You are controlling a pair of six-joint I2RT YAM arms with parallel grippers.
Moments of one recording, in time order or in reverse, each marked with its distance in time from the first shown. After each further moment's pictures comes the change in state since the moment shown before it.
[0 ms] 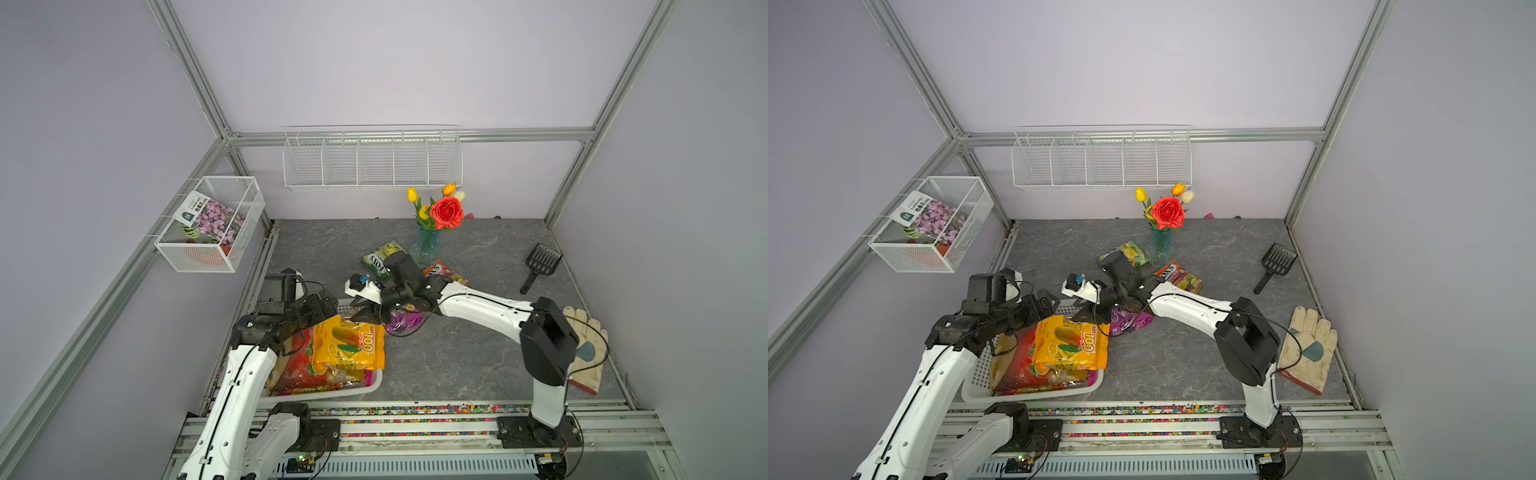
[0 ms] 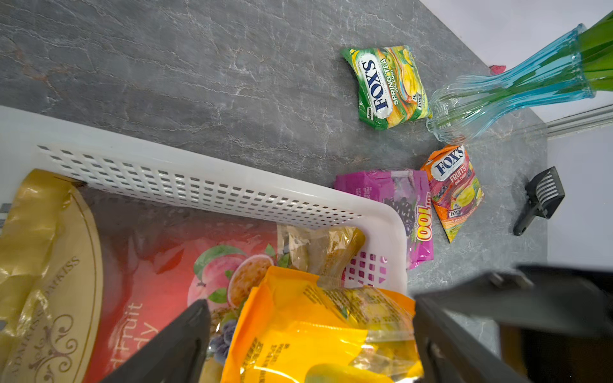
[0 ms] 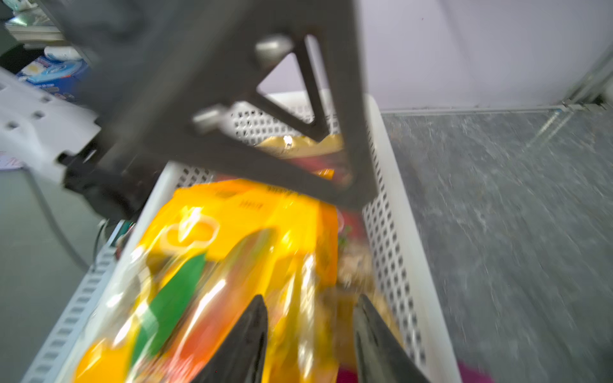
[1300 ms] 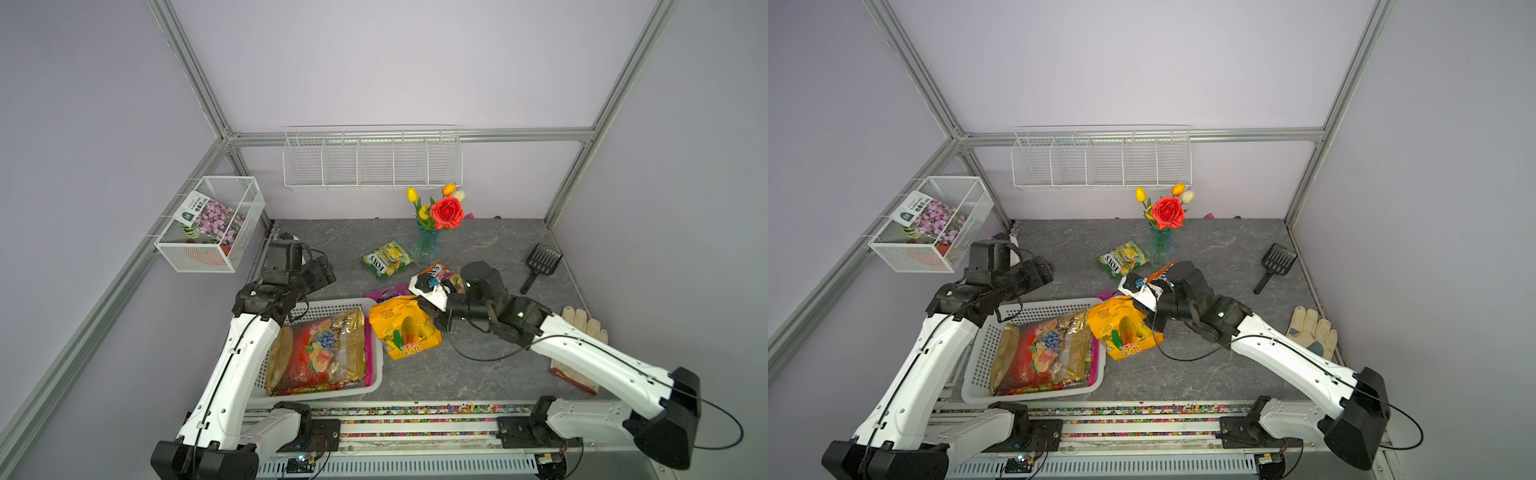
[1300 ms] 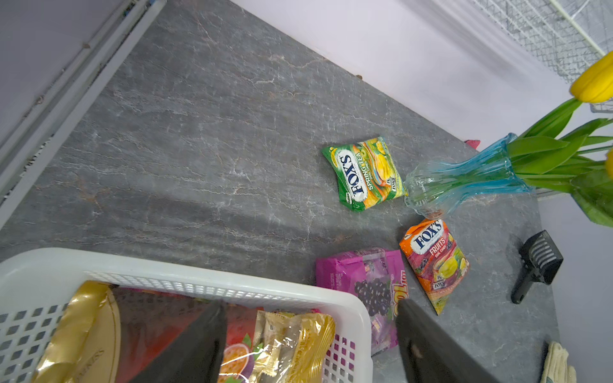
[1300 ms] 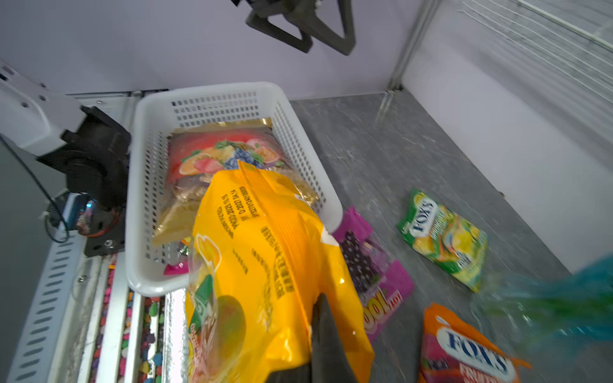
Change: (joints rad) left arm -0.075 0.162 0.280 0.060 -0.201 -0.029; right arm -0.050 -0.544 -0.298 -0.098 0.277 0.035
